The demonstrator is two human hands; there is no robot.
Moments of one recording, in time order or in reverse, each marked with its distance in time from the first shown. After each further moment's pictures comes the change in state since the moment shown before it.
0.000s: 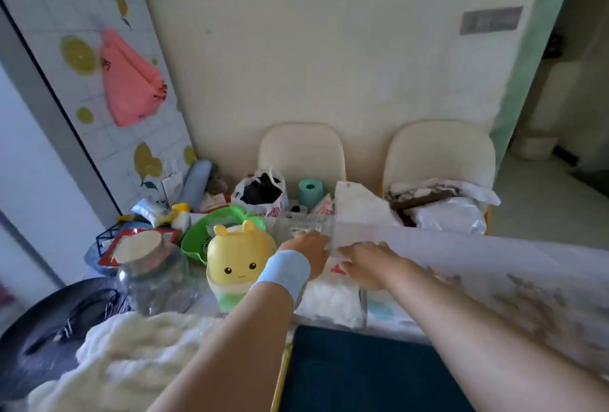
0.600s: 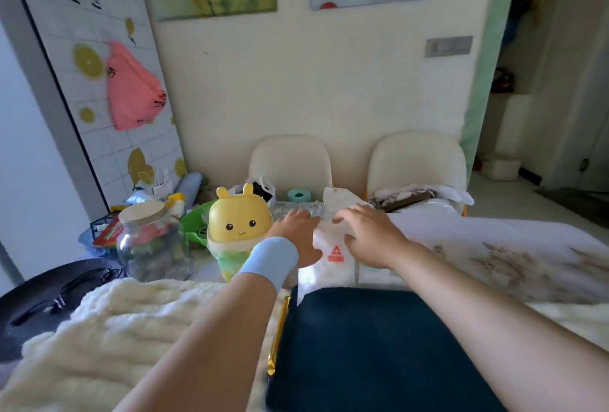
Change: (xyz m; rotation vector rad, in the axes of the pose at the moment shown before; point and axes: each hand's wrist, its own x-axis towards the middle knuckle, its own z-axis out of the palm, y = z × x) left_hand -0.074 -0.002 0.041 0.203 0.257 0.087; right_hand -0.083 -0.014 0.038 0.053 0.469 -0.128
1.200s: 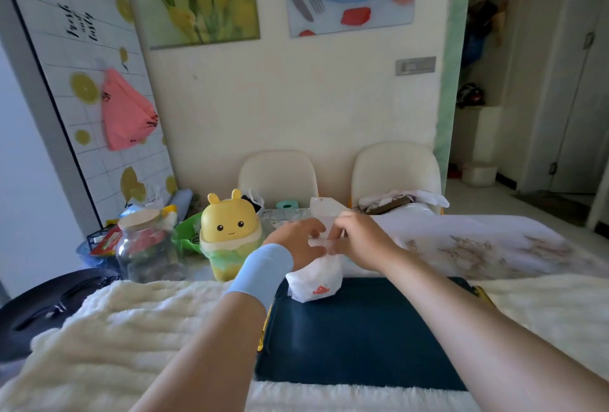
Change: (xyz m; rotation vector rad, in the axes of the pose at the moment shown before) left_hand -0.061 0.052 -0.022 -0.406 0.032 -0.024; right_hand -0.057 -0.003 -0.006 0.266 0.144 0.025
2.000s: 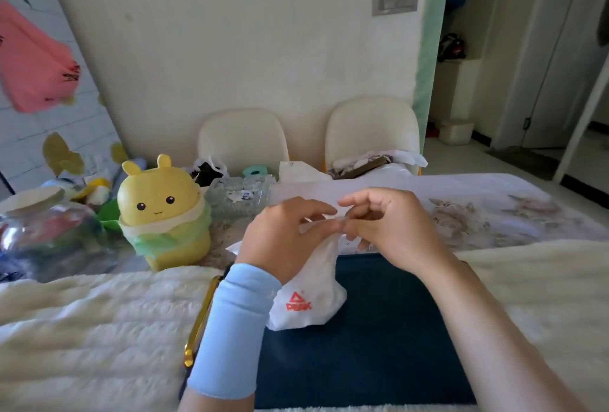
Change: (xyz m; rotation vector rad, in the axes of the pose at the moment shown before) left_hand 0.003 0.048 0.052 -0.299 0.313 0.215; right_hand -0.054 0.056 -0.032 0.576 0.185 0.178
